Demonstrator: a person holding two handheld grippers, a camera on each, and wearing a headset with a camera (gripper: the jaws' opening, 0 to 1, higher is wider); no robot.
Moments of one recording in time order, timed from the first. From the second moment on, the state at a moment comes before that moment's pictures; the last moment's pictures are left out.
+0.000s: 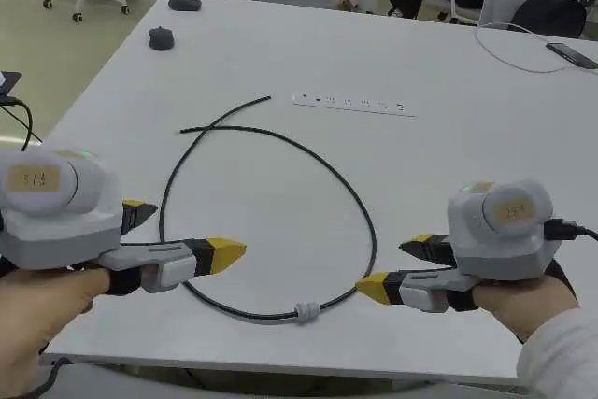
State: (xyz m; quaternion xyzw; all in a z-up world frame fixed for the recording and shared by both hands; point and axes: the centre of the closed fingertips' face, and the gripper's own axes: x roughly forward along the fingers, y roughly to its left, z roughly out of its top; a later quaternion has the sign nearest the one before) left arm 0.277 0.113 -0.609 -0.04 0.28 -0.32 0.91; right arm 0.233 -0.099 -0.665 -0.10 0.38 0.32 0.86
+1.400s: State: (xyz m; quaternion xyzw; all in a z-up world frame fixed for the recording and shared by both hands) left arm 0.274 0.116 -0.618 -0.04 0.30 -0.31 0.90; right arm 0.247 -0.071 -0.674 -0.11 0.36 0.42 0.83
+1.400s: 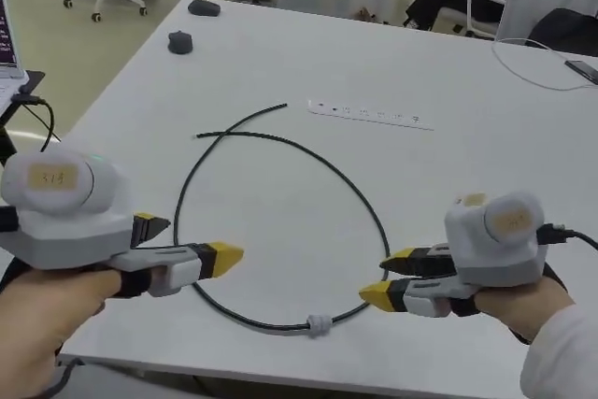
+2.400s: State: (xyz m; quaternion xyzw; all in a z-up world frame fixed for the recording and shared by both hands) left arm 0.274 0.115 -0.623 -0.04 0.31 -0.31 0.90; right arm 0.223 -0.035 -0.757 -0.30 0.36 0.57 0.68
